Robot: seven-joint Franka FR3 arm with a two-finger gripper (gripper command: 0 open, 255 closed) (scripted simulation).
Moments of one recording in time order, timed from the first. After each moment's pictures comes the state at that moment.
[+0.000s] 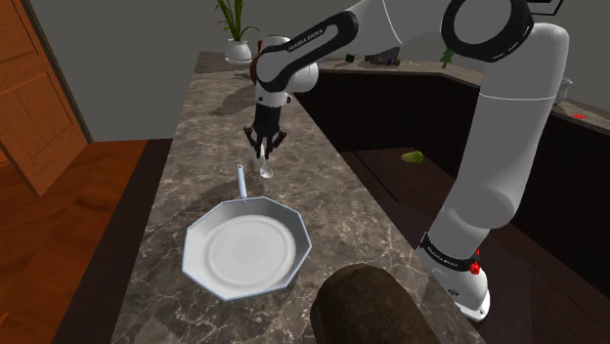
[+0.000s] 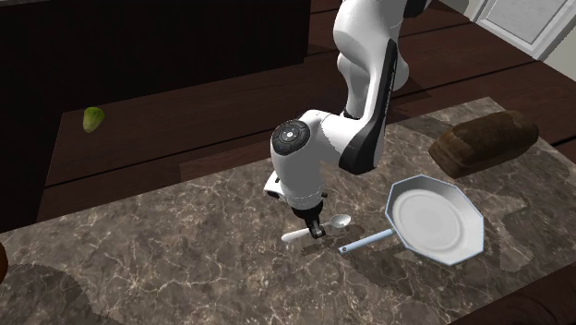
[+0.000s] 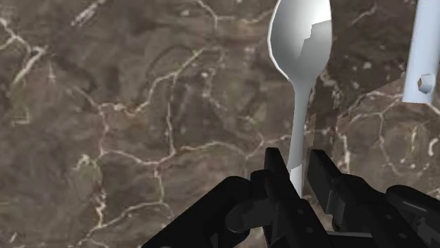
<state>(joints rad) 0.00 0.21 0.14 -1.98 0.22 2.17 0.62</state>
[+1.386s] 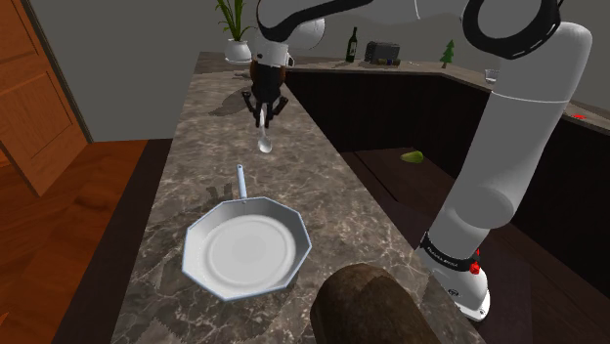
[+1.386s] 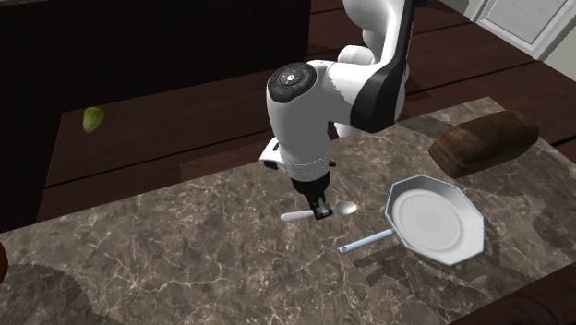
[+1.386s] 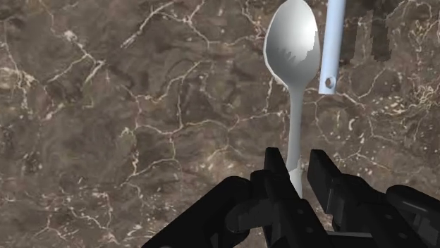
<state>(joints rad) -0.01 0.12 0.13 -1.81 0.21 1.92 0.66</state>
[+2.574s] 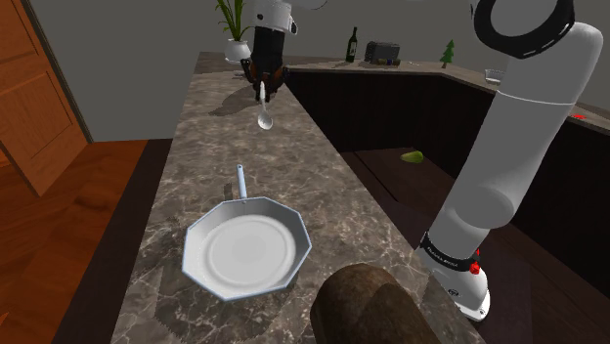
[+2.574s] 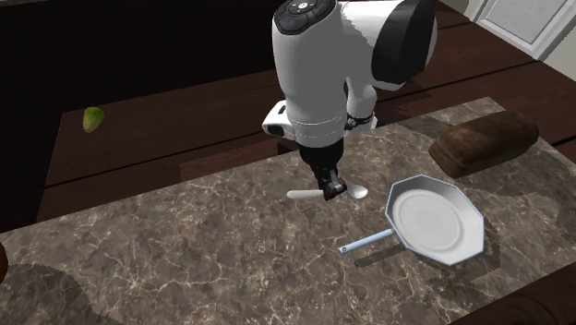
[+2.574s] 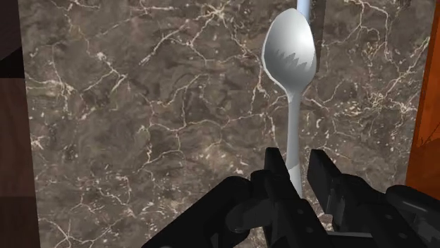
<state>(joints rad) 0.00 0.07 0.14 -1.65 0.20 1.72 0.71</state>
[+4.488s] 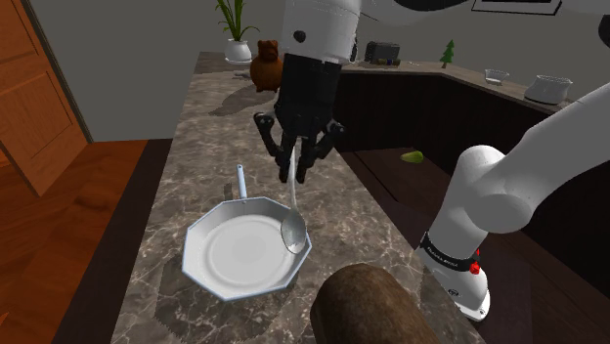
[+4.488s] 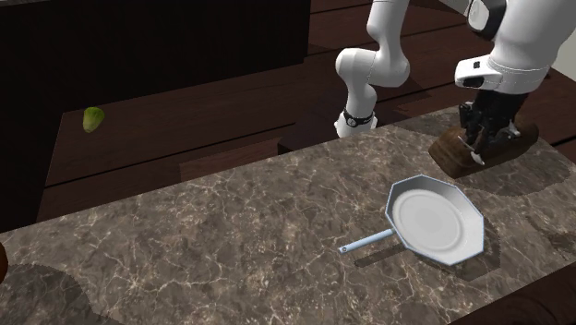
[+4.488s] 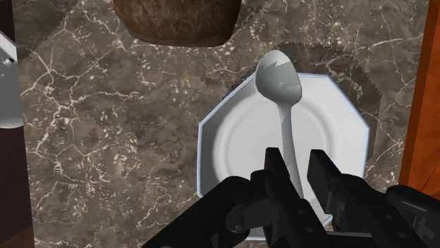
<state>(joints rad) 0.25 -0.53 0.46 -2.22 0.42 1.82 1.19</state>
